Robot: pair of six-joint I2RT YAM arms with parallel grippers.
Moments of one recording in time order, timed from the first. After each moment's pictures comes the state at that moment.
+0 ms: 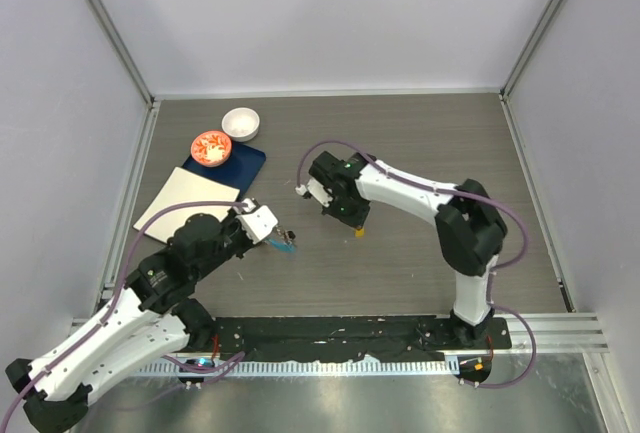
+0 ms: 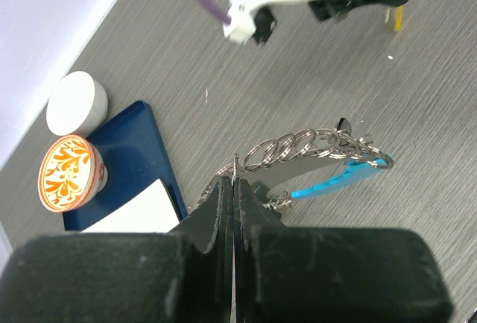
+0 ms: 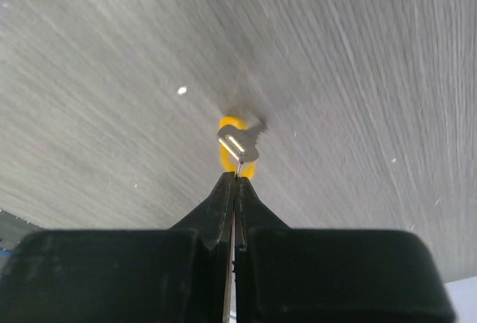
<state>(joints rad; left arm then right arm) -0.81 0.58 0.67 -0.46 -0.12 0.41 0.82 1.82 1.41 -0.99 0.08 -0.24</state>
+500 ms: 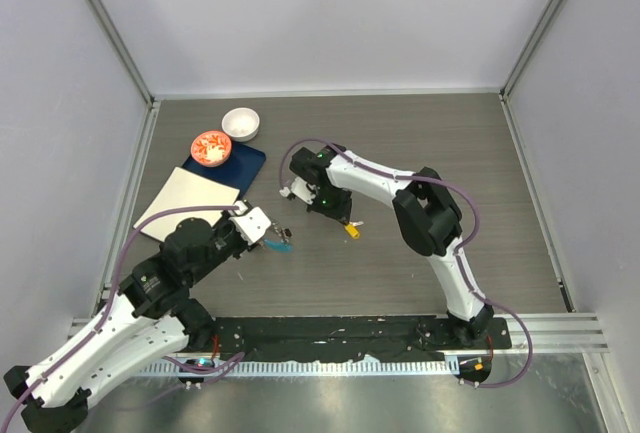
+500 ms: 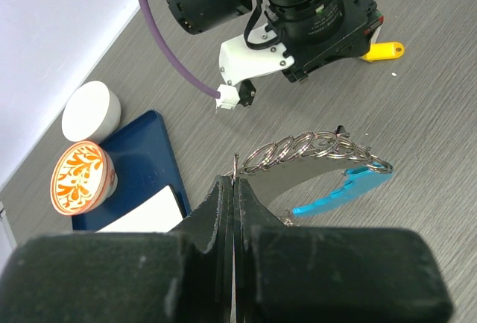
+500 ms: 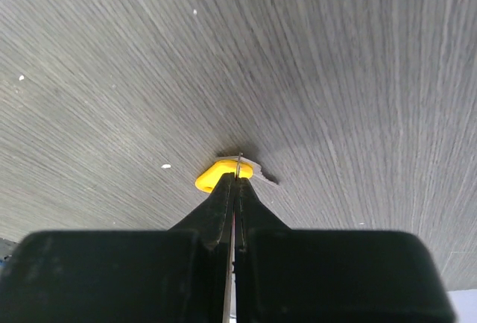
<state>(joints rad) -0.81 0.52 0.66 -0.44 -0.13 0.41 0.82 2.19 1.78 -1.15 0.07 -0.37</state>
